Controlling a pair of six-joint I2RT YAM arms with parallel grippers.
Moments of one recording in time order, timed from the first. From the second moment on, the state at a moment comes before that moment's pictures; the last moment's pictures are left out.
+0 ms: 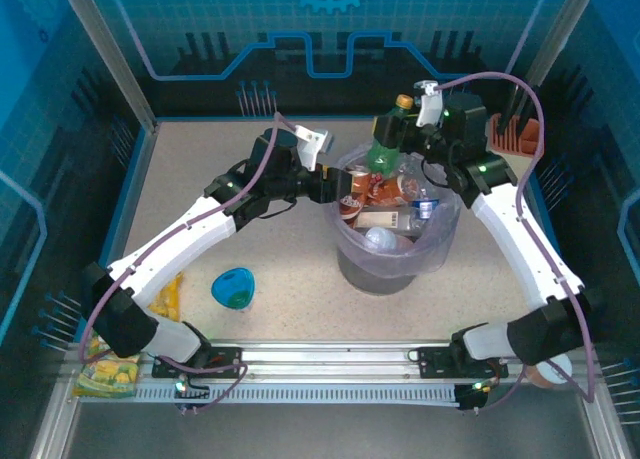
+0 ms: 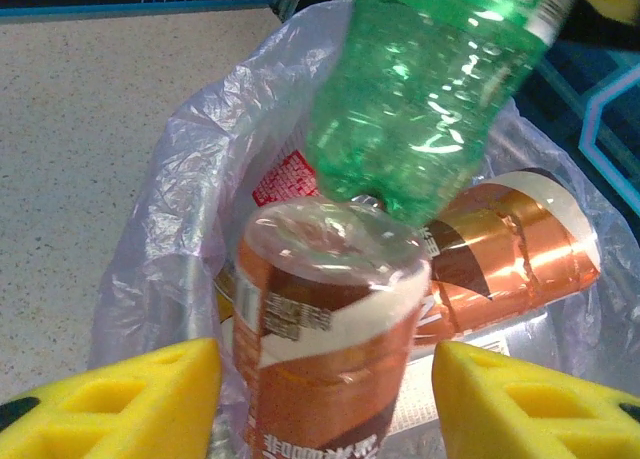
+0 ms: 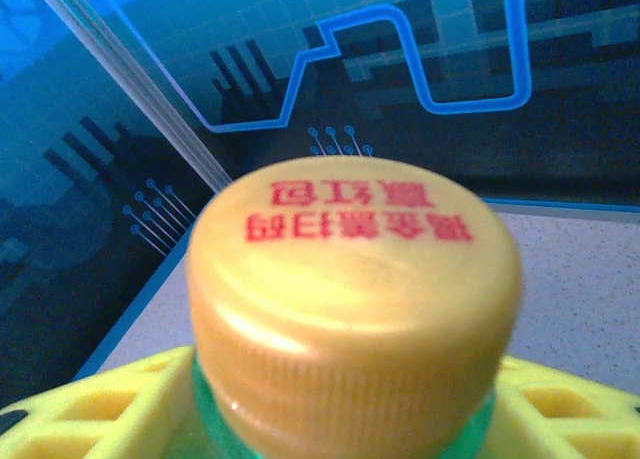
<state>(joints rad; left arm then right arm) -0.63 1.44 1.38 -0.39 0.33 -0.43 0.29 1.35 1.42 -0.39 -0.31 0.35</state>
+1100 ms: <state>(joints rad) -0.55 1.51 1.38 -0.36 0.32 -0.55 0.36 1.34 1.83 -1.17 -0.41 0.00</state>
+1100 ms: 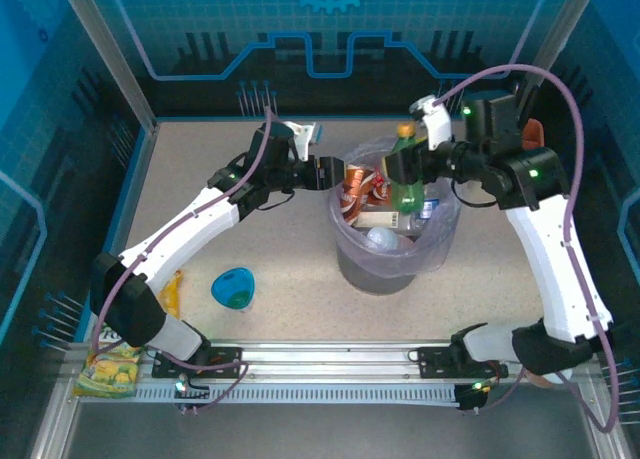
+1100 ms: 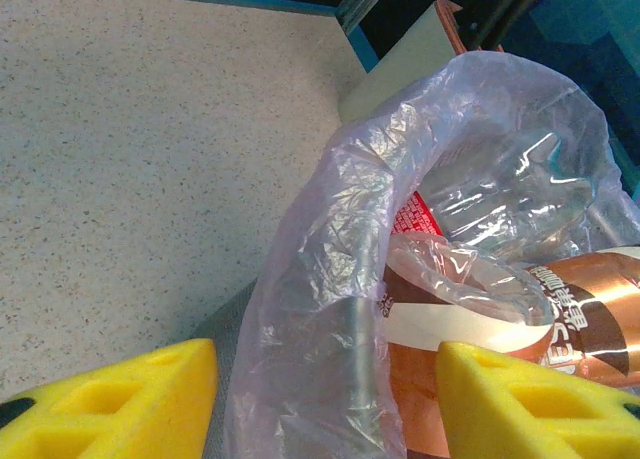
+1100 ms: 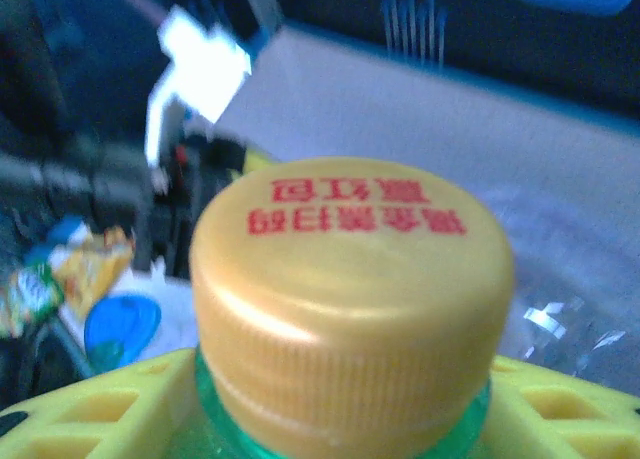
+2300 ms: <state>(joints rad) -0.53 1.48 1.37 -0.38 0.32 -0.55 0.43 1.39 1.81 -1.22 -0.28 -0.02</state>
